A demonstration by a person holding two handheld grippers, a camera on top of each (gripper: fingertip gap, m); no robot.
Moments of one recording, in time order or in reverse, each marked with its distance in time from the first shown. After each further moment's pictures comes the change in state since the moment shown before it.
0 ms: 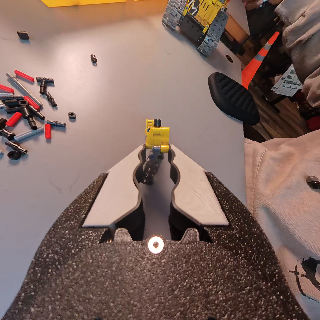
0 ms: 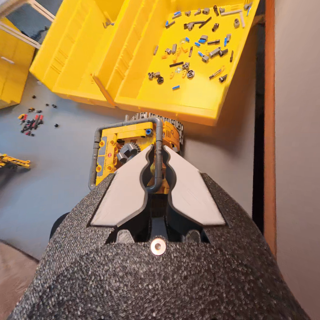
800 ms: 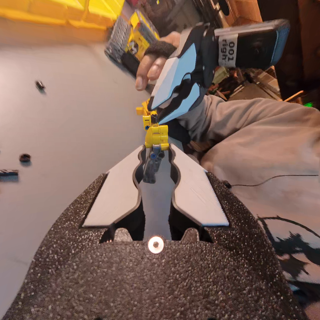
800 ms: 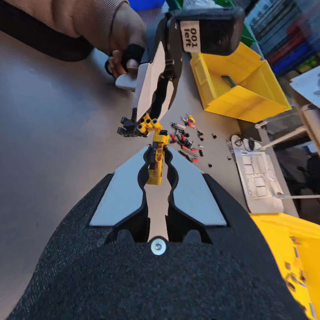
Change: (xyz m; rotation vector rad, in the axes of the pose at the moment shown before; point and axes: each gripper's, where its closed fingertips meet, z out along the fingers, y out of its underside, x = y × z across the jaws) left arm 0.024 -0.041 -0.001 0.072 0.446 -0.159; right arm -0.401 0.085 0.135 0.211 -0.658 -1.405
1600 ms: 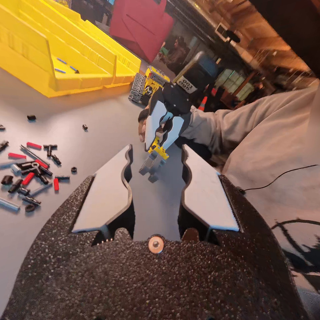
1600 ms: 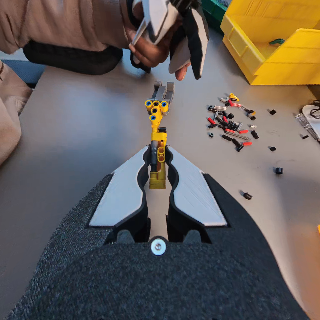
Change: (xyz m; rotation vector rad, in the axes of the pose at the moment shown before) left arm 0.010 -0.019 -0.036 0.207 -0.168 0.274; right arm -0.037 0.029 0.012 0.081 -0.214 0.301
